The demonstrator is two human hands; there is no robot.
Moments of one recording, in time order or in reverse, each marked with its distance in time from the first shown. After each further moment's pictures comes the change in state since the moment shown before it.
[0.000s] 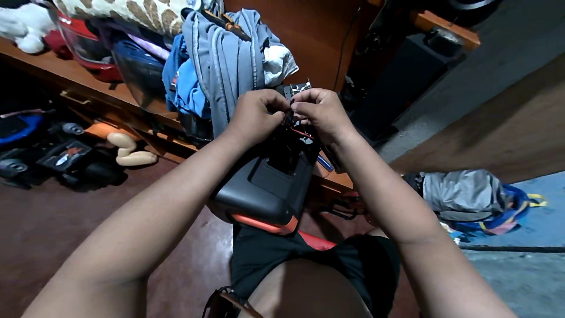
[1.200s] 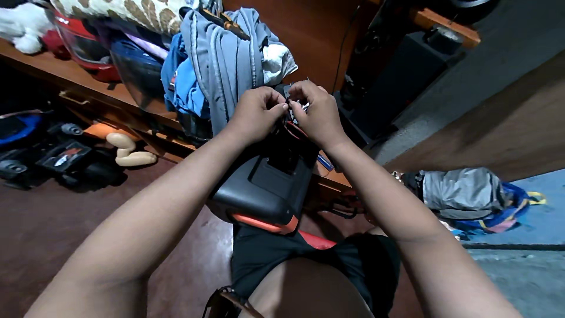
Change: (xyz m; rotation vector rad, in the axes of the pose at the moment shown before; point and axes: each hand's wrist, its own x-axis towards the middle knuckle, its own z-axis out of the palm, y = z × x) left_hand 0.004 0.007 -0.001 -0.070 -0.044 -0.165; right_hand 0.002 0.014 0.008 -0.788 0.167 -0.528
